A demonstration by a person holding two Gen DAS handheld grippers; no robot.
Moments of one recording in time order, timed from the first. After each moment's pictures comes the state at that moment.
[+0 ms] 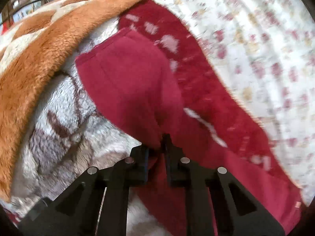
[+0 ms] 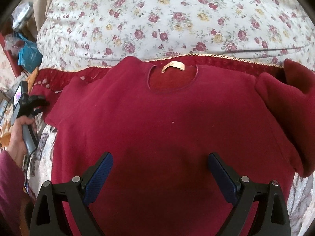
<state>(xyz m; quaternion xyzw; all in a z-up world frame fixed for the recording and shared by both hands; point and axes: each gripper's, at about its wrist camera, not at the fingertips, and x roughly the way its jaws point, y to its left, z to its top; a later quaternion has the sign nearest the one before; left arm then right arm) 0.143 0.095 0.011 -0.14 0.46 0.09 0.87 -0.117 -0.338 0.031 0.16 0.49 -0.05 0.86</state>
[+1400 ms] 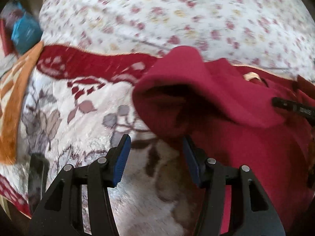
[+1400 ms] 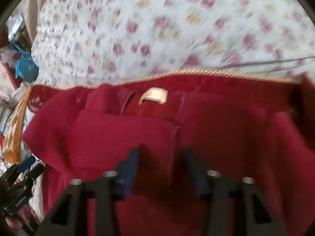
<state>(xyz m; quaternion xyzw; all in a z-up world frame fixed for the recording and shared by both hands) -0.021 -0.066 0.038 0.11 0.47 -0.12 0.87 -0.047 -0.405 0.016 0.17 0.48 -0.02 0.86</state>
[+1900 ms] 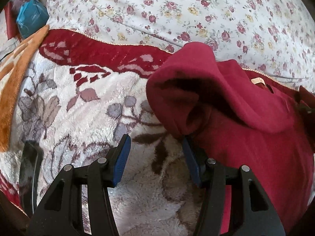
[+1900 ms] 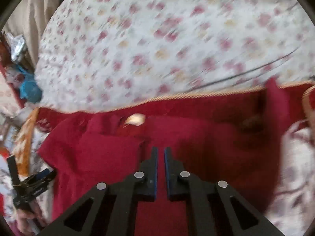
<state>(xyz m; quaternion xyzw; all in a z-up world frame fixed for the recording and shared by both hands) -0.020 -0.057 0.035 0.07 0.48 -0.12 0.87 -0.092 -0.450 0.056 0.21 0.43 -0.02 0.88</state>
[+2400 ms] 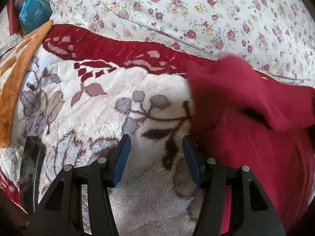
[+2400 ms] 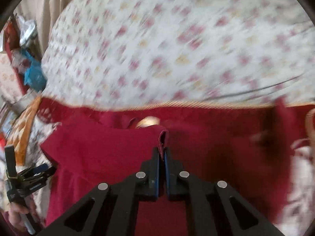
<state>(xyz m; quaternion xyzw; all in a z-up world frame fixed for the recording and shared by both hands) -0.020 -0.045 0.031 0.07 0.49 -0.10 0.86 -0.109 -0.449 0.080 0.15 0.39 -0.06 0.91</state>
